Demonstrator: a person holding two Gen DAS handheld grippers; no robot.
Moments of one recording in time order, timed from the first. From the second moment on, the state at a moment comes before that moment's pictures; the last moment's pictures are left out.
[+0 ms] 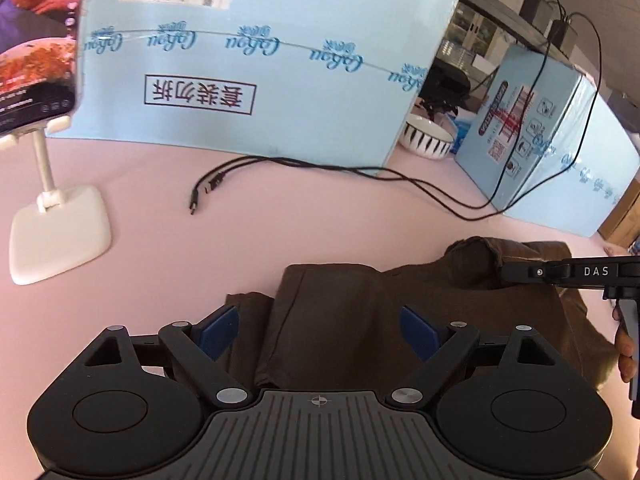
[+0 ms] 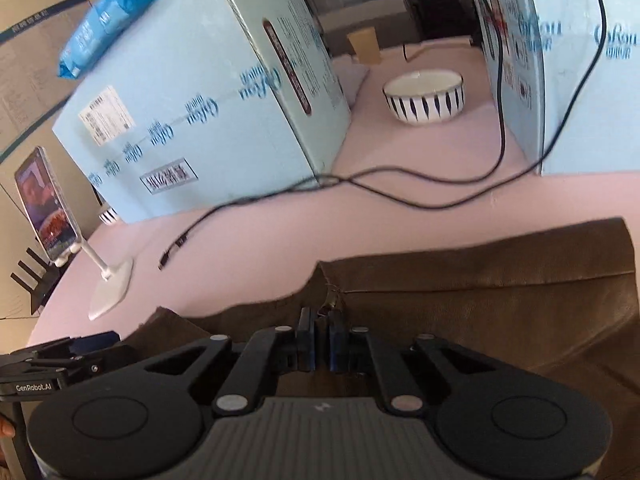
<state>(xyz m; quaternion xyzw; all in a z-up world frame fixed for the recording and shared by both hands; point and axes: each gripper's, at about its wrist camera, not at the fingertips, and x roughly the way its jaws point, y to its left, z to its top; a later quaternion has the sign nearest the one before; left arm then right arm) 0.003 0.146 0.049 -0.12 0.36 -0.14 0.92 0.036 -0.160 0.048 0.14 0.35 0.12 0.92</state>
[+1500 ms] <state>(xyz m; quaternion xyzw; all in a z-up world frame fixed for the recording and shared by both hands) -0.056 0.159 0.010 -0.22 0.34 -0.09 0.91 -0.143 -0.320 -0.017 0.41 0.22 0.02 0.88</state>
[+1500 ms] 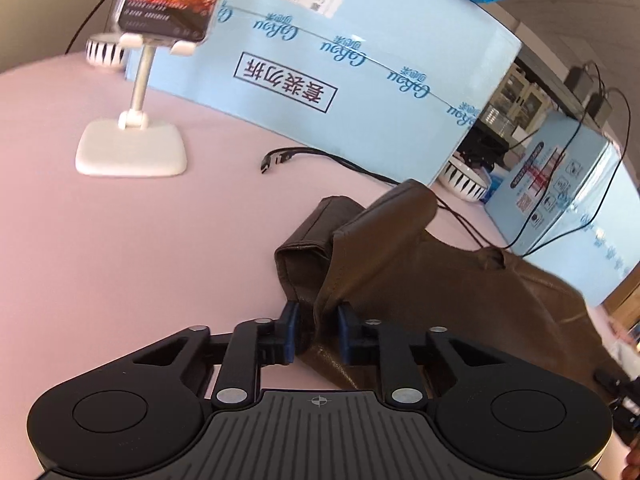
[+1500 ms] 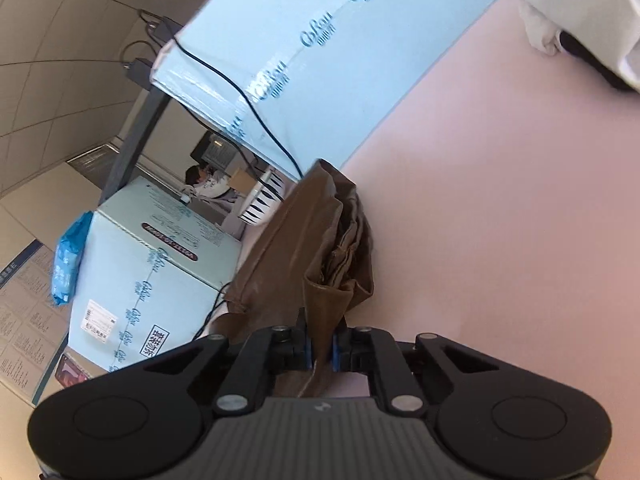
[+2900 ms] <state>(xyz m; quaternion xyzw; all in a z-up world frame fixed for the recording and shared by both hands) -0.045 0.099 0.023 -0.21 0.35 -0.24 0.88 -0.104 -0.267 0.016 0.10 0.38 0.11 0.91</state>
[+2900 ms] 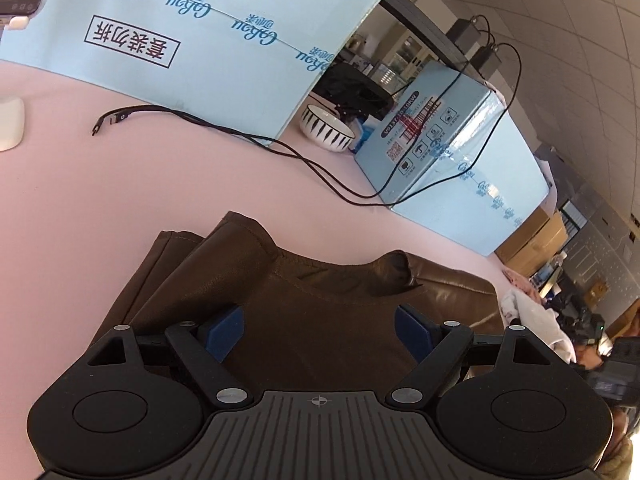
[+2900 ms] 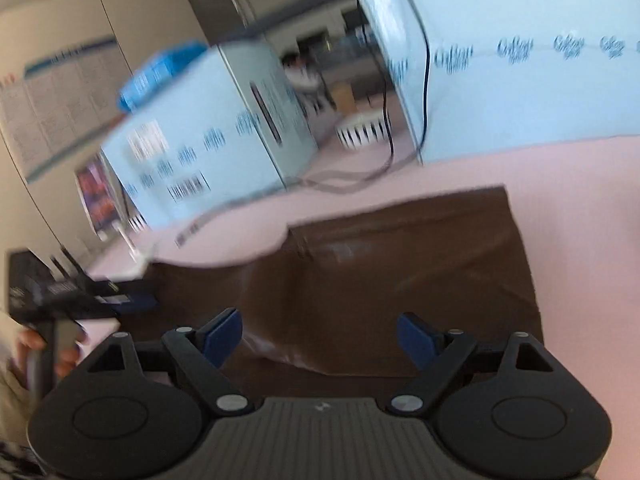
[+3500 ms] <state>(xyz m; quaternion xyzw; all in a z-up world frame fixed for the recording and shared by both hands) -0.066 0.108 0.062 -0.27 0.31 -0.30 0.86 -0.211 -0.351 0.035 0.33 0.24 -0.01 0.91</state>
